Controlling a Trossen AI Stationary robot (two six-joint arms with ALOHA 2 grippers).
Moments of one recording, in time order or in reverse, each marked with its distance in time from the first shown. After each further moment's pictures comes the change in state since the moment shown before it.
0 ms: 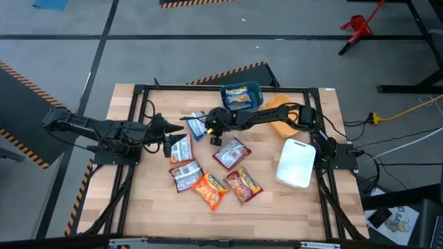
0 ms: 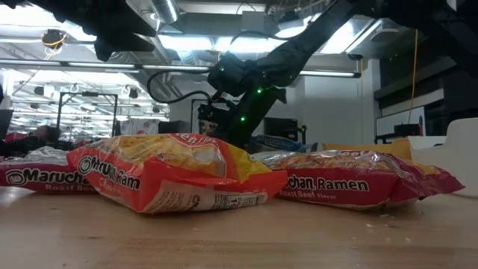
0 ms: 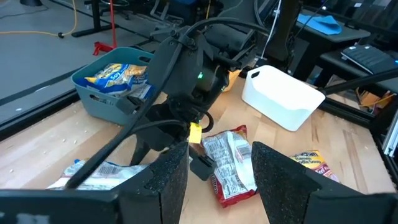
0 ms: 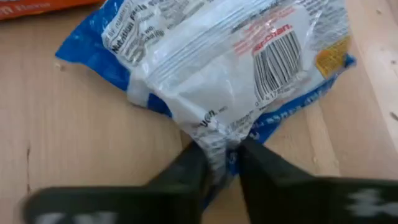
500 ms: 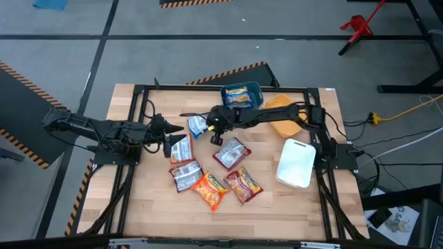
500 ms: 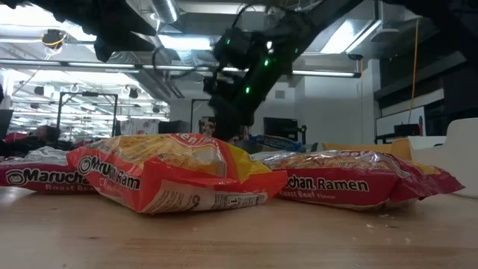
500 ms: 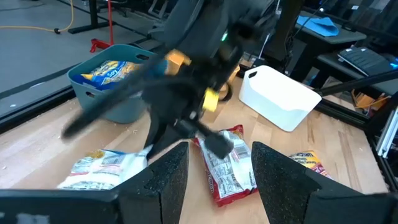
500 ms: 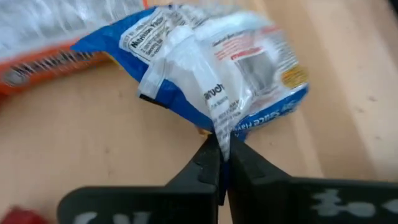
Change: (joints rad) left arm 0.000 0.000 0.000 0.000 0.010 -0.022; right arm 0.021 -0.130 0.006 -0.123 -0.020 0.109
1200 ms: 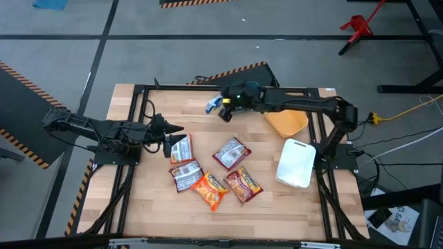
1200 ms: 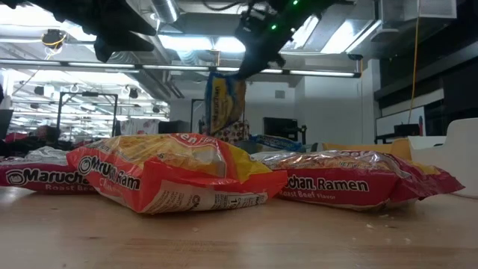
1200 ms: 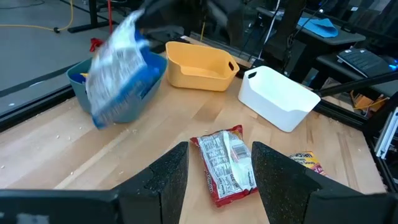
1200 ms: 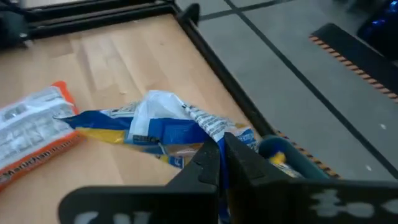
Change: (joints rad) left arm 0.000 0.000 0.000 0.001 0.001 -0.007; right arm -0.067 -0.350 0.000 -0.123 0.214 0.088
